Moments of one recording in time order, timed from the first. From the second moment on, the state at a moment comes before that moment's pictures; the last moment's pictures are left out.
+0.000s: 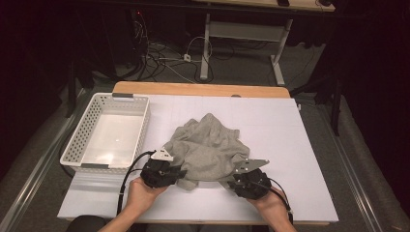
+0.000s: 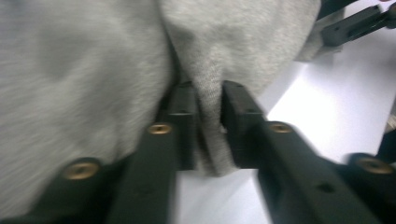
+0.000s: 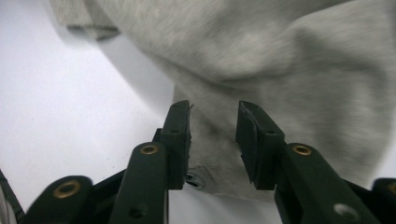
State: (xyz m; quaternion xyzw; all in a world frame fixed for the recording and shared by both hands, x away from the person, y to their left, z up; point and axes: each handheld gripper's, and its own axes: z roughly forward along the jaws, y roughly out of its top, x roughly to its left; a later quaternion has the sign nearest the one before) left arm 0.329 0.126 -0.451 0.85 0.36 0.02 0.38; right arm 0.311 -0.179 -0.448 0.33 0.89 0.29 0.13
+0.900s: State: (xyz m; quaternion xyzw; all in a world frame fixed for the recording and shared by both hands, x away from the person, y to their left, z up) left arm 0.373 0.104 -0.424 0.84 0.35 0.05 0.40; right arm 0.315 -0.217 -0.443 0.35 0.88 0.28 0.13
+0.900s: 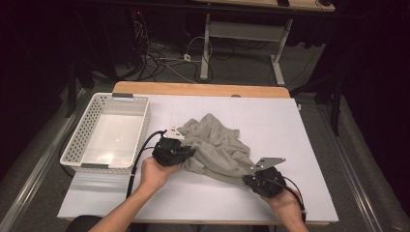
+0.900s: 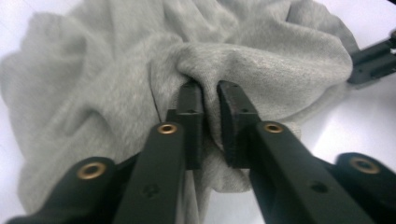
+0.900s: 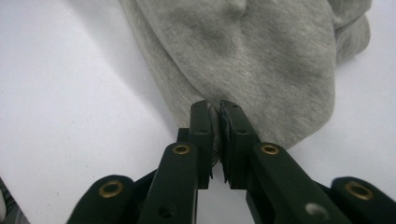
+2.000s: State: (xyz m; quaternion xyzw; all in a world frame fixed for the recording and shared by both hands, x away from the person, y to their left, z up) left arm 0.370 0.084 -0.461 0.86 0.38 0.05 0.34; right arm 0.339 -0.206 -0.451 0.37 0.87 0.30 0.15
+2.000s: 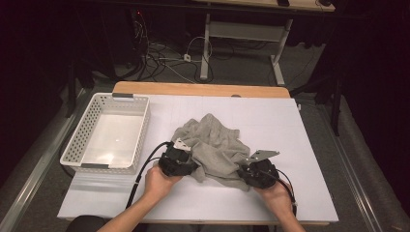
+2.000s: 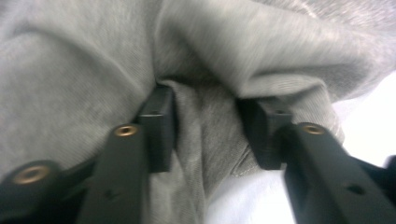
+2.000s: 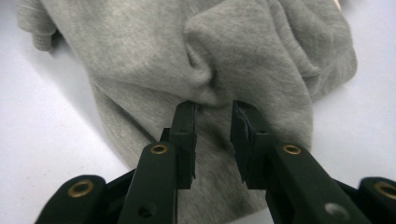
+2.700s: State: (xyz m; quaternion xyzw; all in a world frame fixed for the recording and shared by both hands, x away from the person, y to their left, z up) left arm 0.329 0.148 -0.417 0.85 0.36 0.05 0.38; right arm 0.343 -0.208 -0.459 0.38 0.87 0.28 0.15
